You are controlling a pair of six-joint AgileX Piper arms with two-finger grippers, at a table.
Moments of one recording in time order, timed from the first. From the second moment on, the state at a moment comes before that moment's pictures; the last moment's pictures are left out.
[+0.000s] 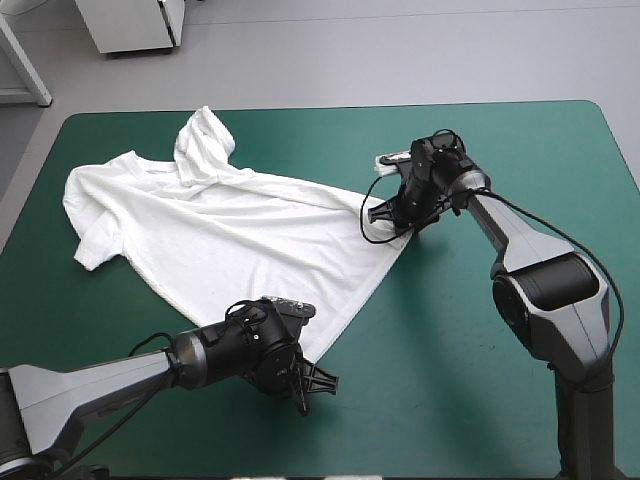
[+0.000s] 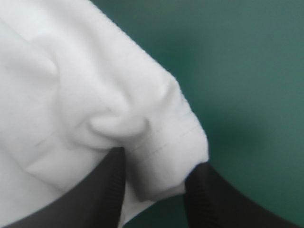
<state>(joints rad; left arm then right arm) -0.98 1.57 -0.94 0.08 0.95 -0.78 0.34 2.17 -1.91 0.04 1.13 0.05</state>
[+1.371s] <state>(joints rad) -0.84 1.26 -2.01 0.68 1.26 -0.21 0.34 1.46 -2.37 0.22 1.25 -0.07</state>
